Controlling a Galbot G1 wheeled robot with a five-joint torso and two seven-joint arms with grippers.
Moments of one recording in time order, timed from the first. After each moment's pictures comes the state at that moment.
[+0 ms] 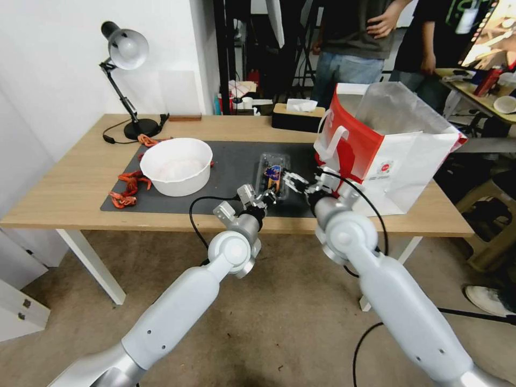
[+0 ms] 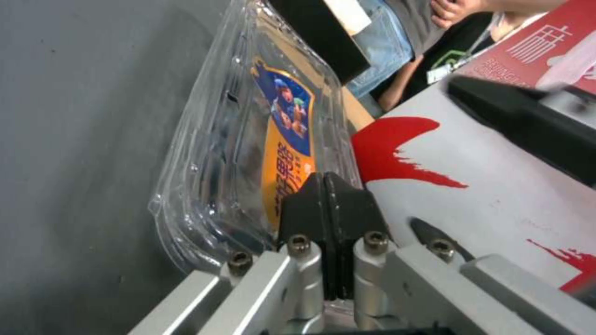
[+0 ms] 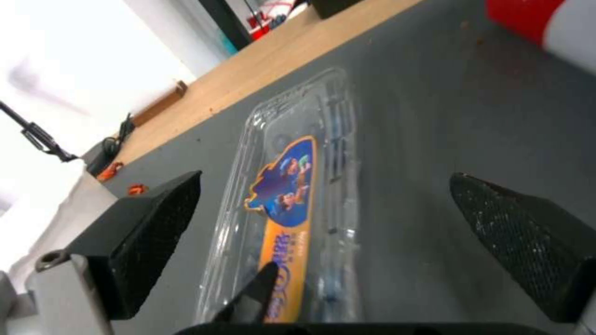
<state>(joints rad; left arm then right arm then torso) 0.73 -1.27 0.19 -1.61 -1.38 -0.06 -0.33 -0.73 1.21 0.03 1.77 1.18 -0.31 0.63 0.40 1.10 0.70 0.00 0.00</state>
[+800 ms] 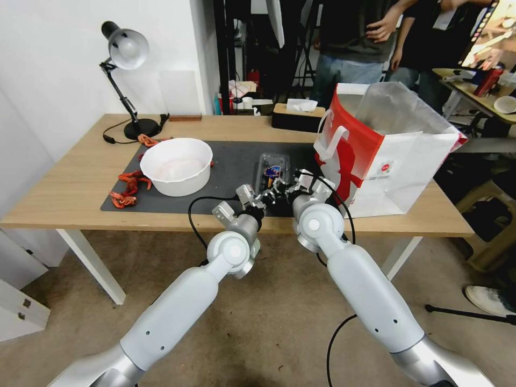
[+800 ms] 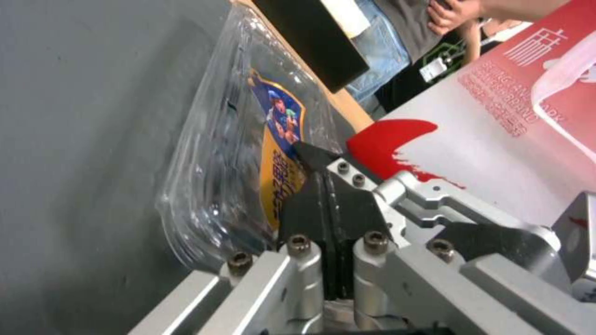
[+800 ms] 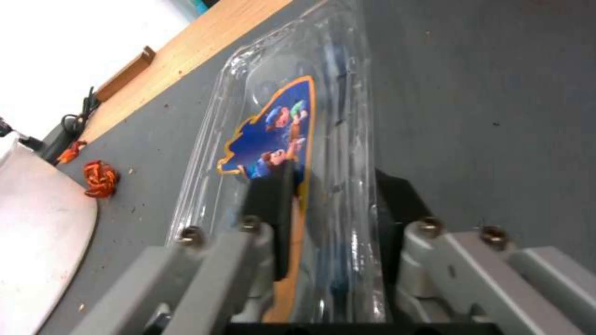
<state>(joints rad) 0.73 -1.26 0.19 -1.61 -1.37 -0.06 -0.33 -0.70 1.31 0.02 1.63 1.15 -0.32 0.64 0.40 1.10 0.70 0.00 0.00</state>
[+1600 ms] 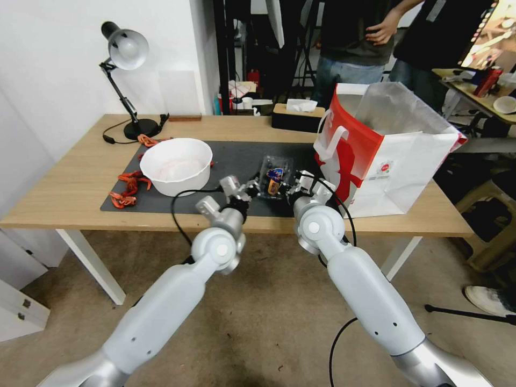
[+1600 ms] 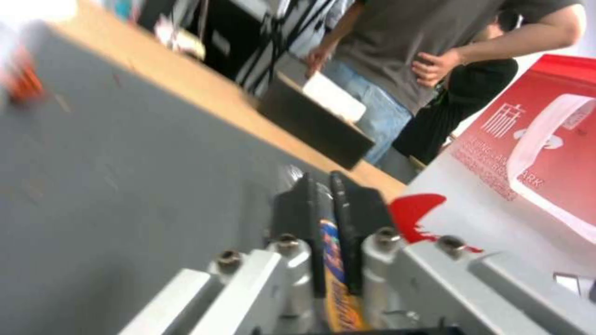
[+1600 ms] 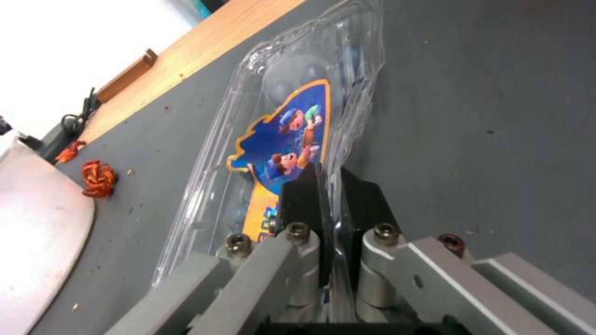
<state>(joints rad) 0.82 -1.15 0.07 -1.75 -1.11 -0.08 -0.30 -0.71 1.31 0.02 1.64 1.11 -0.31 0.62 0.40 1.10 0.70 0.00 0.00</state>
